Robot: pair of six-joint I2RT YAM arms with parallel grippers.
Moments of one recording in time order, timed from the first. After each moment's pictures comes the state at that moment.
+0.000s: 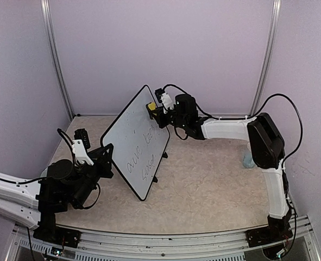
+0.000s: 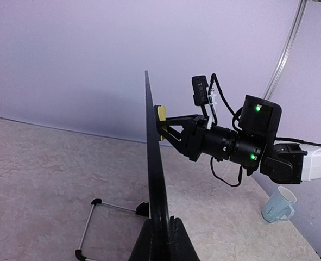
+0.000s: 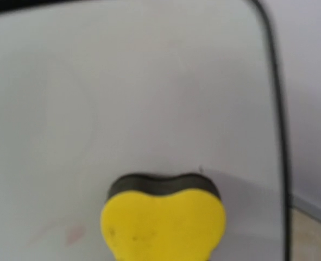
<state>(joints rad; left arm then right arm) -1.28 1.00 0.44 0.63 -0.95 -0.32 0.71 2.21 1.71 0.35 -0.11 0.00</state>
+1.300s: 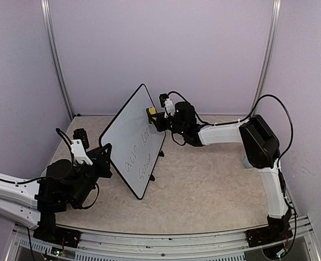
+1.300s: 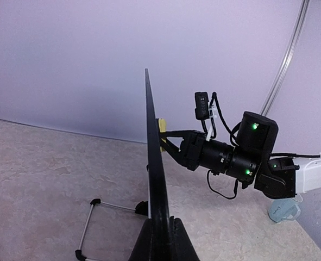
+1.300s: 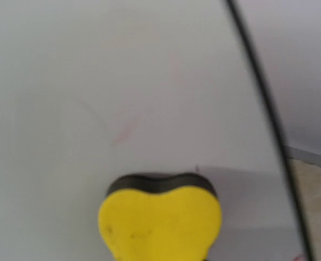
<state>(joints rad) -1.29 0.99 0.44 0.61 -0.98 -0.30 0.72 2.26 1.63 0.51 -0.10 0.24</state>
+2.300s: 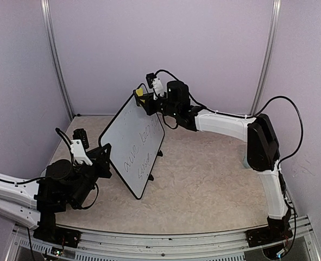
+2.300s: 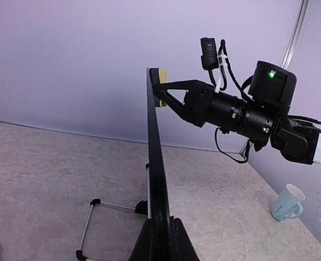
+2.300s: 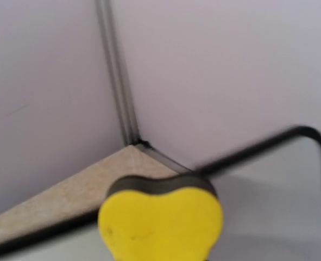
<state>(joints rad) -1.29 0.98 0.44 0.60 -0.98 -0.28 0.77 2.24 1.95 0.26 -0.12 0.10</state>
